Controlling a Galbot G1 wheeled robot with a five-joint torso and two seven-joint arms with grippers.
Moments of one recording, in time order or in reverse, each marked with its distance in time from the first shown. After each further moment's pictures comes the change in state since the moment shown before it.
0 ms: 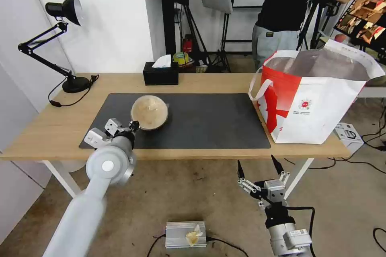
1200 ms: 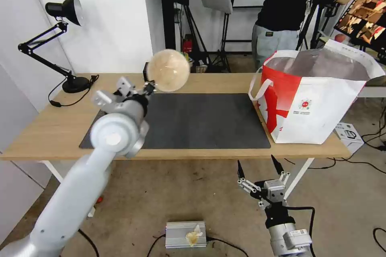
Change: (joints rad) left arm -0.383 0.065 0.275 0.021 -0.057 -0.052 0.002; right arm 0.000 0.000 0.000 0.000 0.000 0.000 0.000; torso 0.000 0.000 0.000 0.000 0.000
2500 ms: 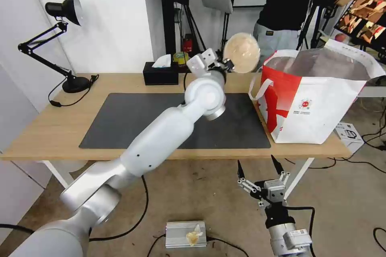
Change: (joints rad) left arm -0.476 -0.374 0.383 0.535 0.078 -0.042 0.153; right arm 0.000 0.000 0.000 0.000 0.000 0.000 0.000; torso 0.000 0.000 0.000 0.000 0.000
